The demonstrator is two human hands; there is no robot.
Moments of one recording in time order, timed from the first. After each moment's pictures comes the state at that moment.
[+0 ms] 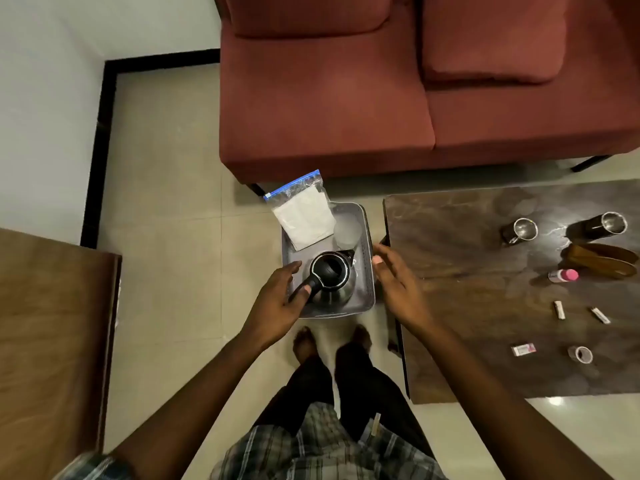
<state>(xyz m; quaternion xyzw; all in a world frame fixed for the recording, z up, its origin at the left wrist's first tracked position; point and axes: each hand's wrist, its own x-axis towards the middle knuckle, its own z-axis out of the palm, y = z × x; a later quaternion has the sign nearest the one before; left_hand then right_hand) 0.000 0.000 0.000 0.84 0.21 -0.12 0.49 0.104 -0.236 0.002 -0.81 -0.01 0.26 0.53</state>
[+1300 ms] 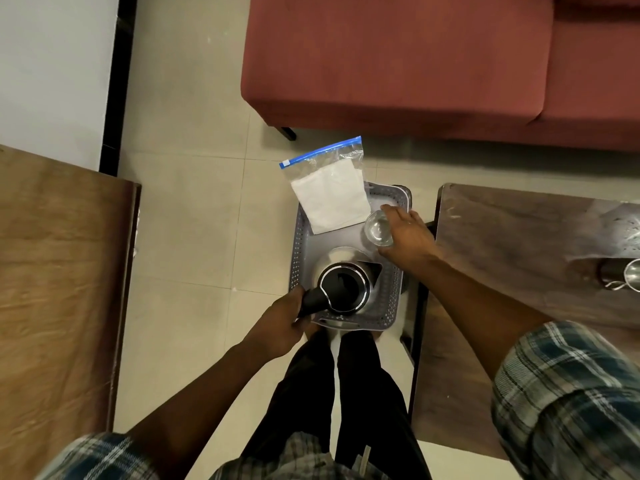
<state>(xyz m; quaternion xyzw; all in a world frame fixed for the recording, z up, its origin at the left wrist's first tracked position) 0.012 0.007 -0.126 0.84 0.24 -0.27 0.41 0.274 -0.175 -0.182 -0.88 -0.28 0.35 0.14</state>
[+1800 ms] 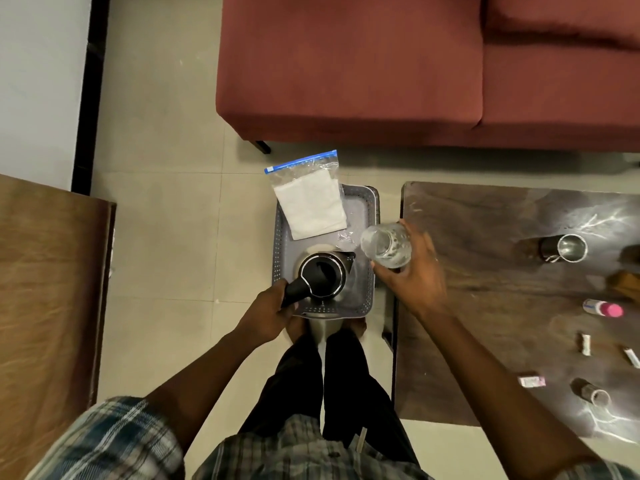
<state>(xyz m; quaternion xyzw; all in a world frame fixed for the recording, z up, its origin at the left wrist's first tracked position) 0.016 0.002 -0.119 0.83 0.26 -0.27 0.40 0.196 -0.251 -0.075 -0.90 -0.09 0.22 0.36</state>
